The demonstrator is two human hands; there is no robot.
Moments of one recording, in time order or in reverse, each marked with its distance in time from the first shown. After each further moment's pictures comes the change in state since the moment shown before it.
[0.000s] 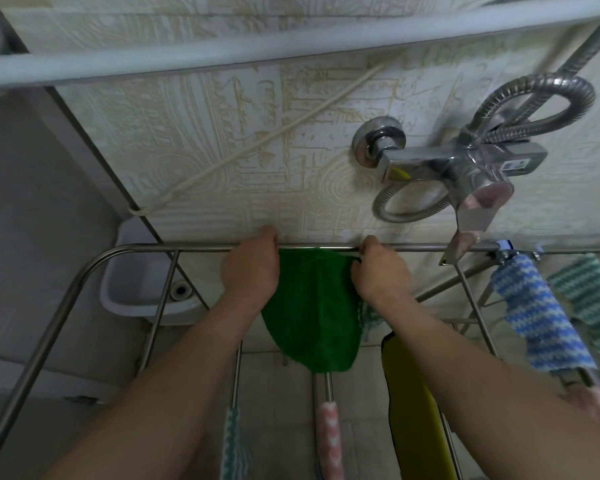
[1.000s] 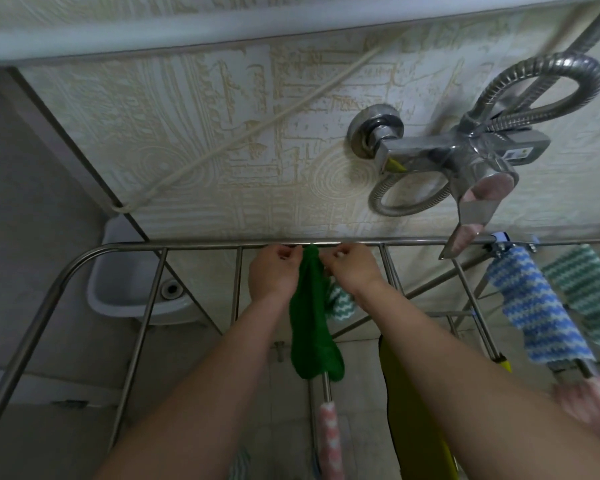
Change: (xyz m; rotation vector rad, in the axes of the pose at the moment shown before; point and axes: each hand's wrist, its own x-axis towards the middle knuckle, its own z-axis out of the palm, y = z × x) left_hand -0.005 0.026 0.044 -0.725 -0.128 -0.381; right_hand 0.002 -0.019 0.017 0.728 -0.233 0.171
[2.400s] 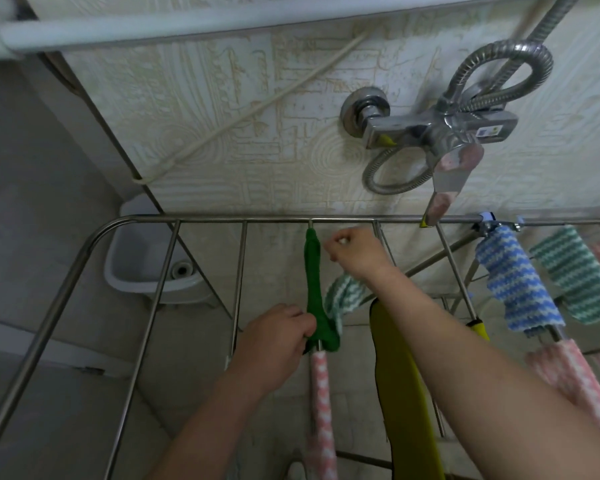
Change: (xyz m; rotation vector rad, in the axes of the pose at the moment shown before) left_hand -0.131 -0.057 -0.048 0.587 -0.365 0.787; right_hand -0.049 -0.006 -0.031 -0.239 -0.104 -0.099
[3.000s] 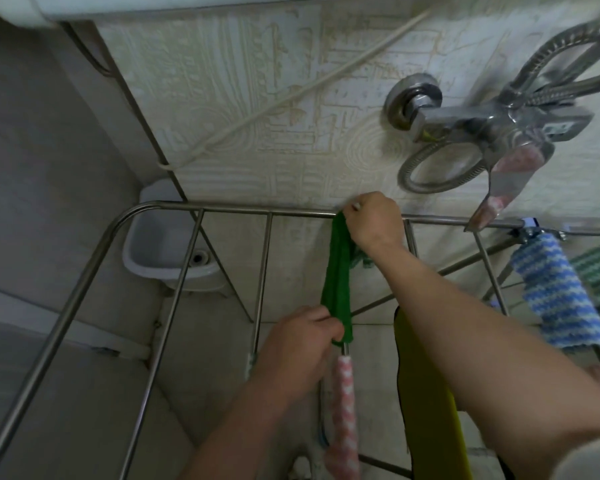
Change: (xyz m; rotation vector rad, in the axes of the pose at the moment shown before) left_hand -0.004 0.009 -0.004 -0.083 0.033 -0.054; right_hand 0.050 -0.025 0.022 -0.278 0.326 -0.132
